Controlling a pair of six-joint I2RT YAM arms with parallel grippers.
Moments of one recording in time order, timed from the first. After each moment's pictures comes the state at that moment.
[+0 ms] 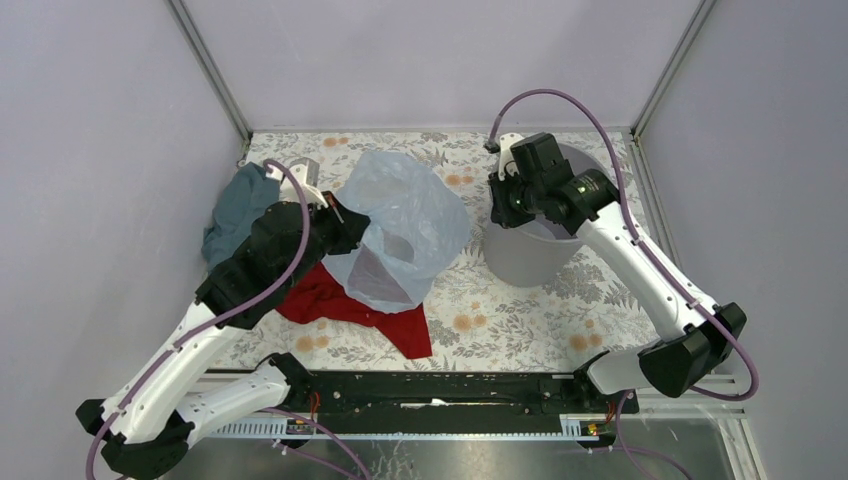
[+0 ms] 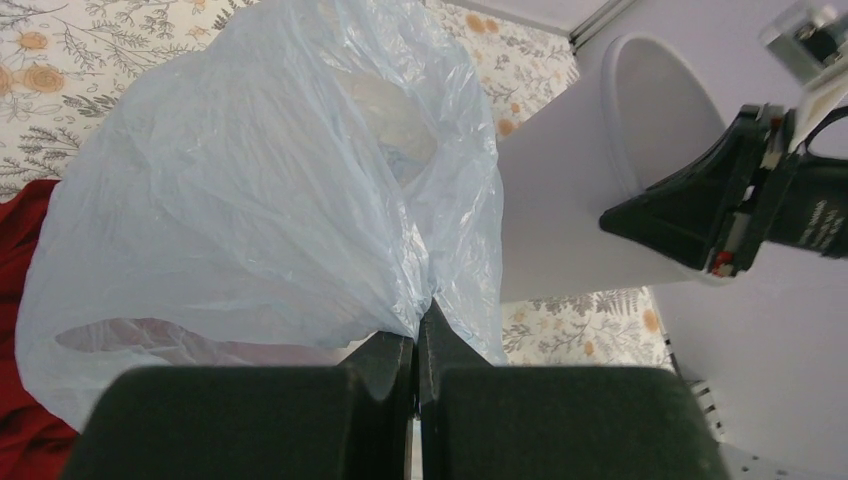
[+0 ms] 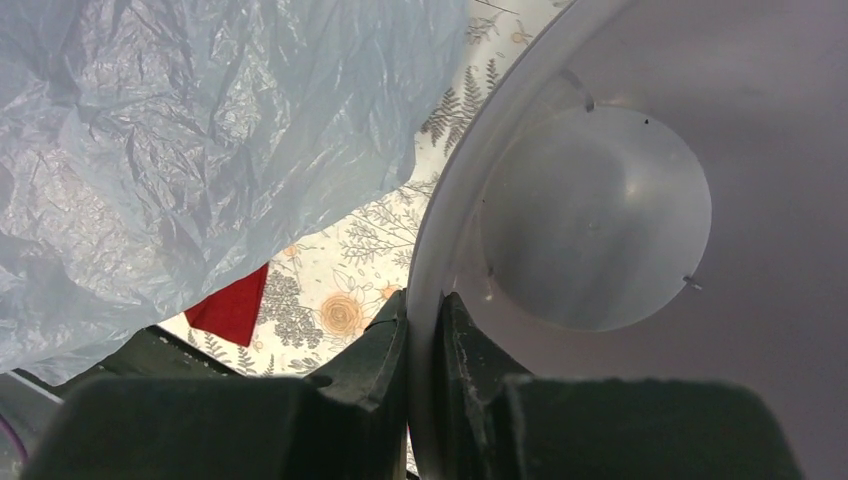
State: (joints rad) left arm -0.72 0.85 1.13 -0.59 -0.25 -0.65; right arm 0.55 1.41 1.52 -0.95 -0.05 0.13
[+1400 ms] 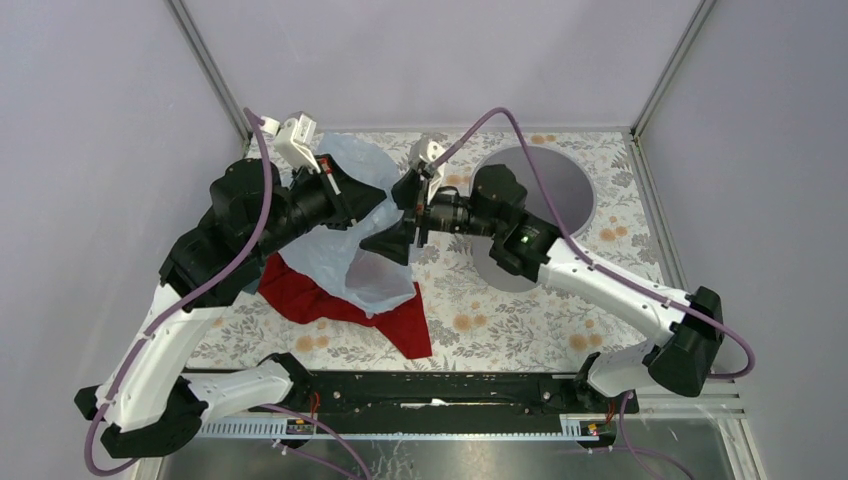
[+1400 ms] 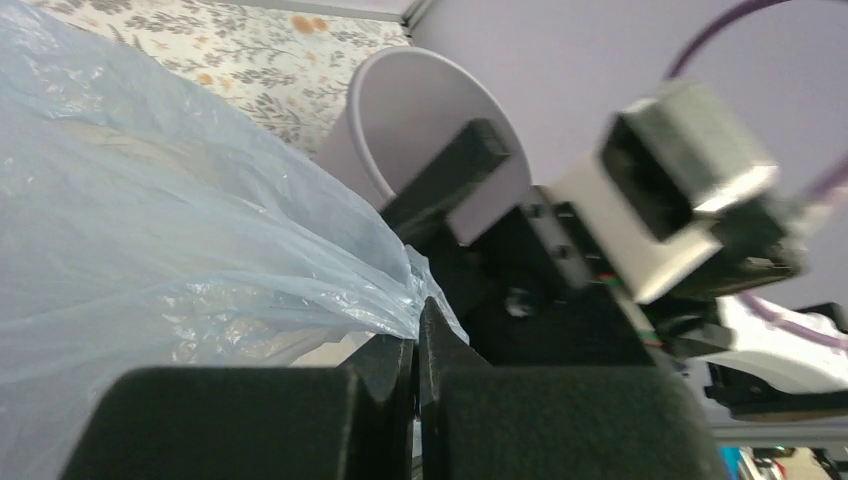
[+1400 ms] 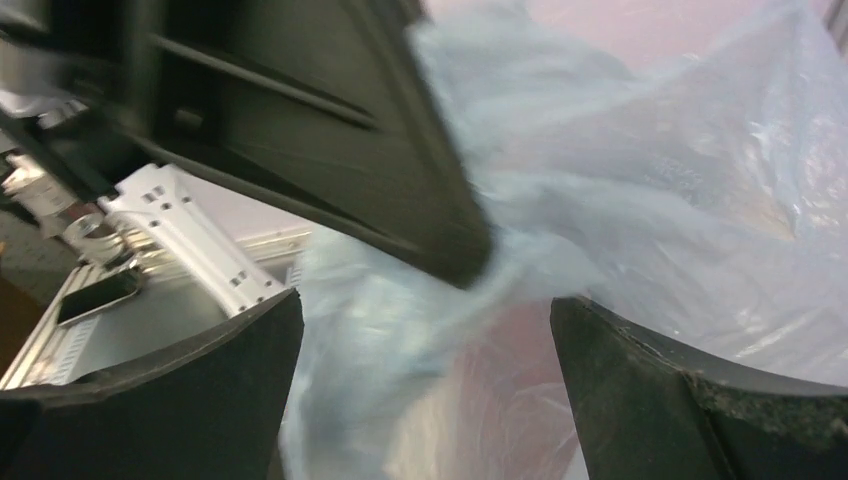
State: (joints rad) left arm -0.72 1.02 1.59 -0.77 0.01 -0.65; right arm 0.92 1.40 1.34 0.13 -0.56 0.22
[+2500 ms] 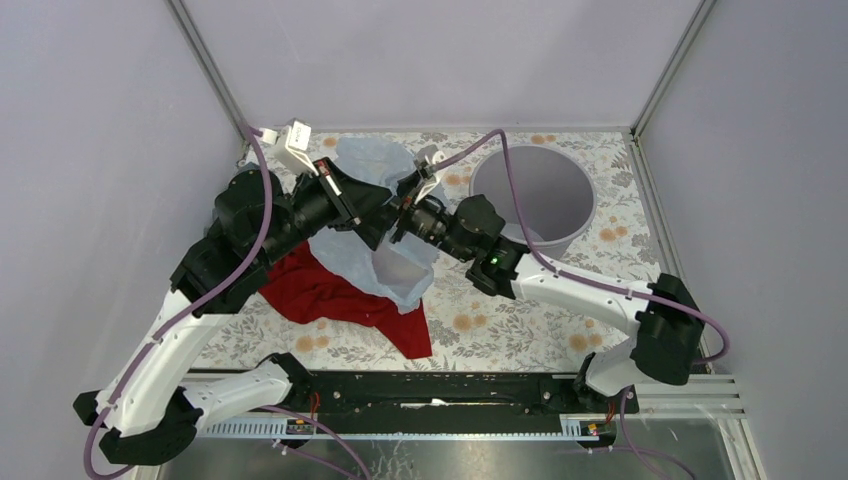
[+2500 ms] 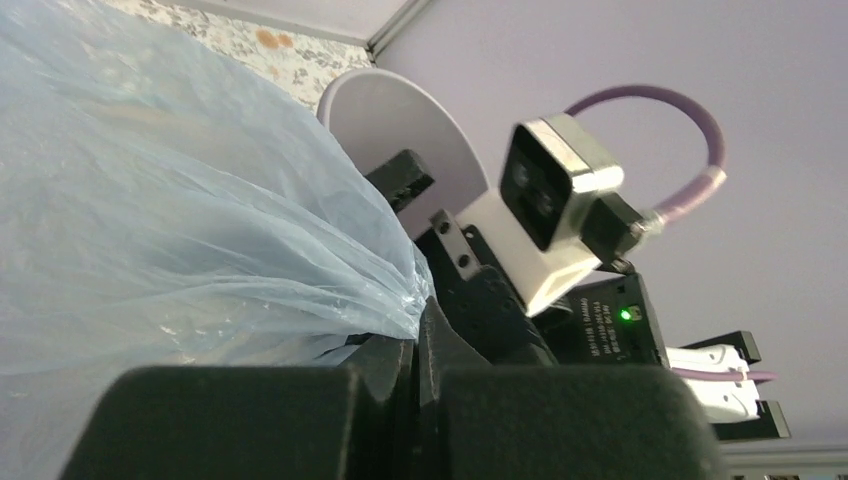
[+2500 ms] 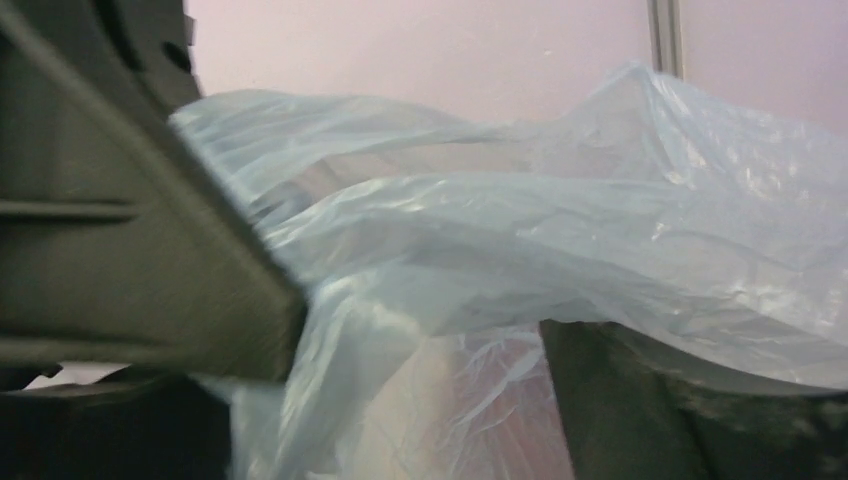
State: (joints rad) left arm -0.72 0.96 1.45 -0.61 0.00 -0.78; right arm 1.03 1.47 1.15 0.59 -0.08 0.41
